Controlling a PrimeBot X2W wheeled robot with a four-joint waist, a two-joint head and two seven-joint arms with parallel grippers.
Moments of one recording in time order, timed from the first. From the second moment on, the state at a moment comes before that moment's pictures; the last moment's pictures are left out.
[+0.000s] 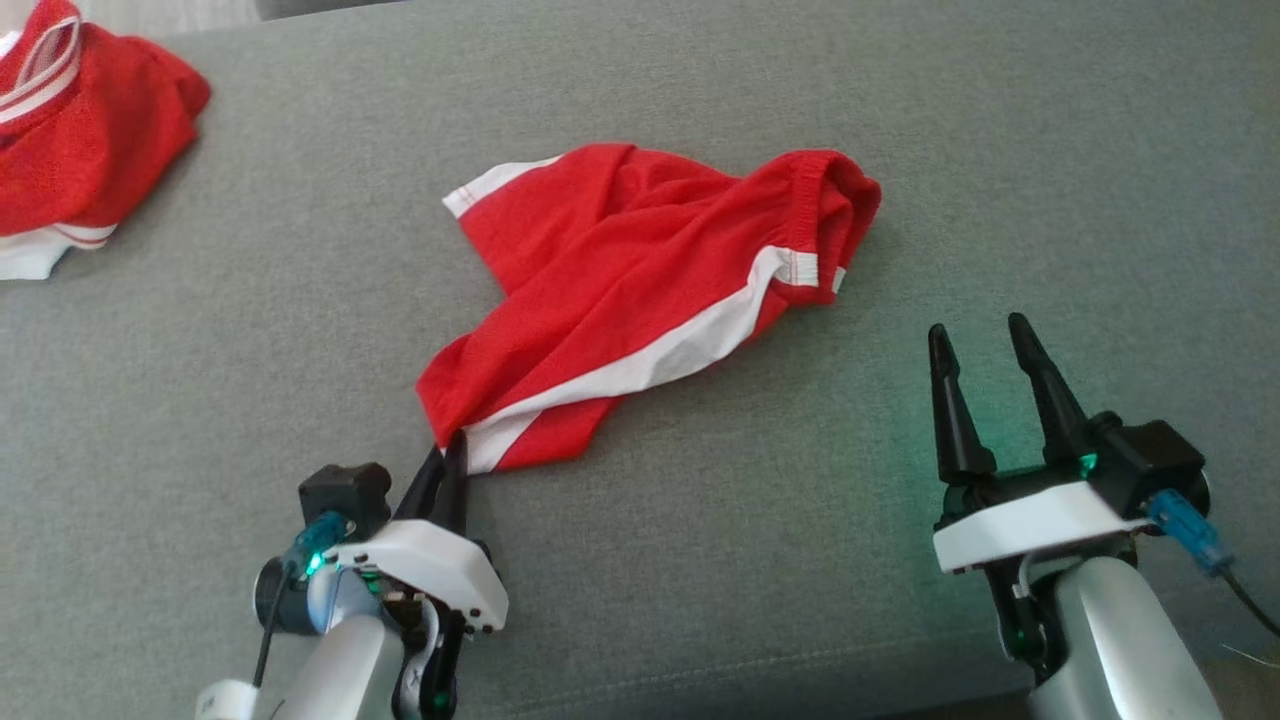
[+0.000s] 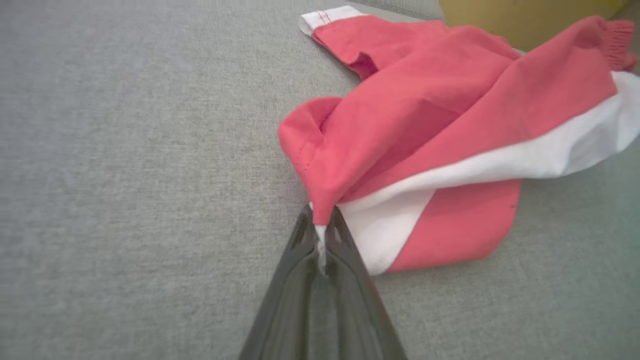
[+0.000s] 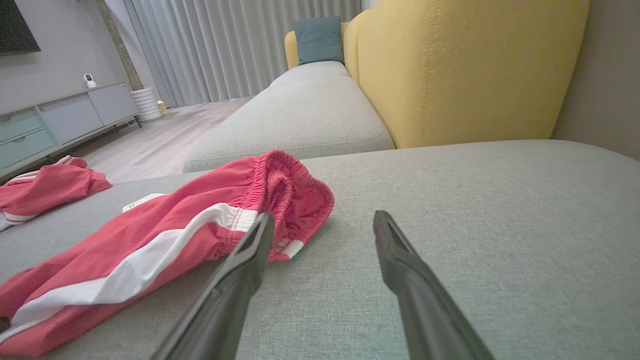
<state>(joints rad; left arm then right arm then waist) -0.19 0.06 -0.34 0.48 -0.37 0.08 -0.18 -0.16 -0.05 0.10 0.26 0.16 0.13 -0.23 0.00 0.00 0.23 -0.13</state>
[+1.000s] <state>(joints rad) -0.13 0.09 -0.32 0.30 -0.39 0.13 -0.19 -0.34 -0.14 0.39 0.51 0.18 0.13 -0.10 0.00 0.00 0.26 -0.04</state>
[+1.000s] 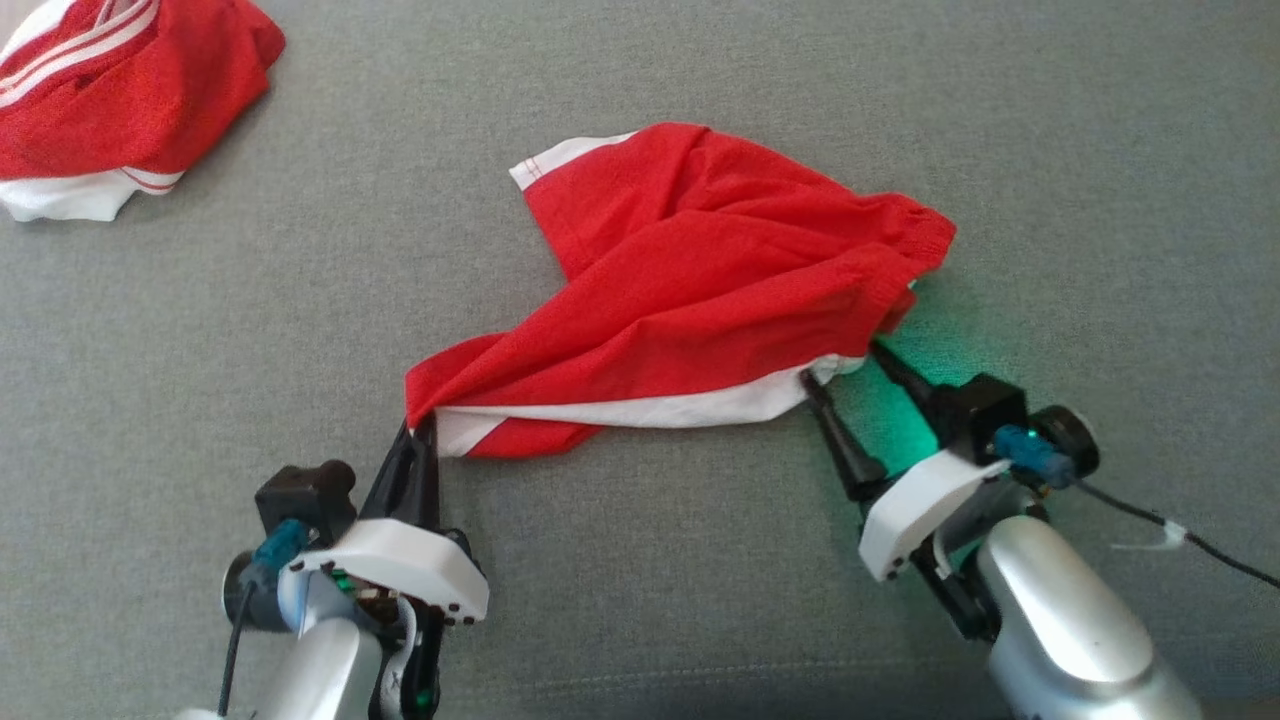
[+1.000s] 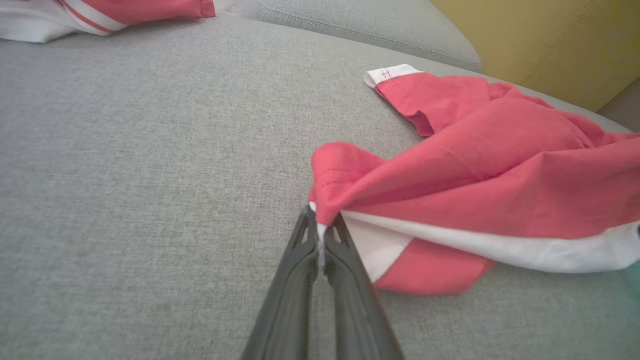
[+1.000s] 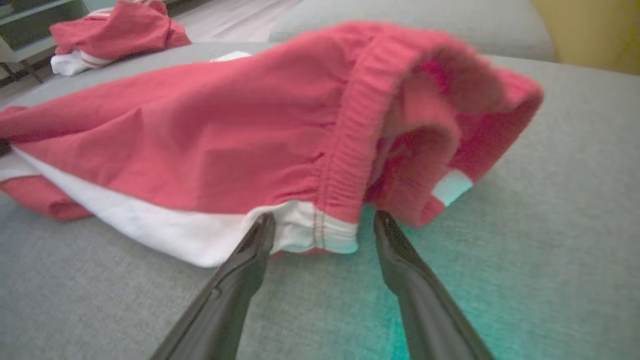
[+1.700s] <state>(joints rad) -0.13 0.10 -0.34 0.31 -0.40 0.14 -0.20 -0.39 -0.17 0.48 0.60 0.18 0.13 -0.17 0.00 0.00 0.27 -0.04</state>
